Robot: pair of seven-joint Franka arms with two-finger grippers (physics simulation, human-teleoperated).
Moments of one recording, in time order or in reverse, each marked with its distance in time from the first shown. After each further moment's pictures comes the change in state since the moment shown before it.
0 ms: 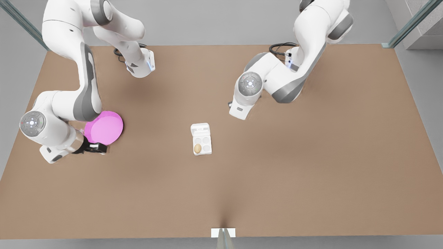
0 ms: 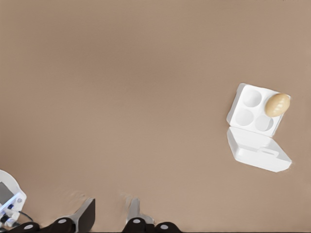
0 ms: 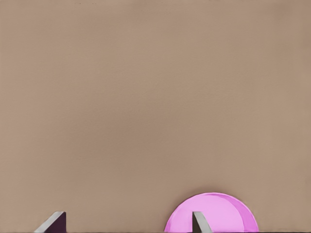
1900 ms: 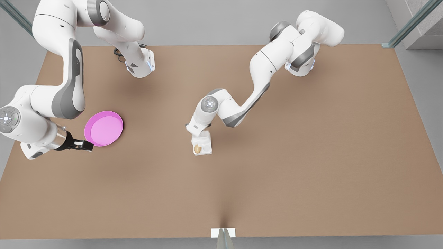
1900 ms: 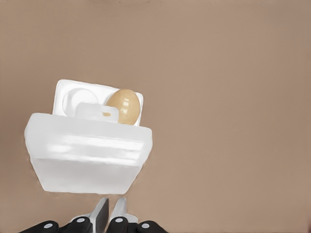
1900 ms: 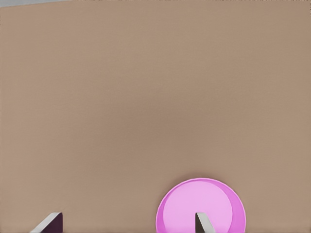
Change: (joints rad) left arm -0.261 0.456 0.092 0.114 0.057 0.759 0.055; right arm -0.027 0.023 -0.005 0.078 0.023 -0.091 0.014
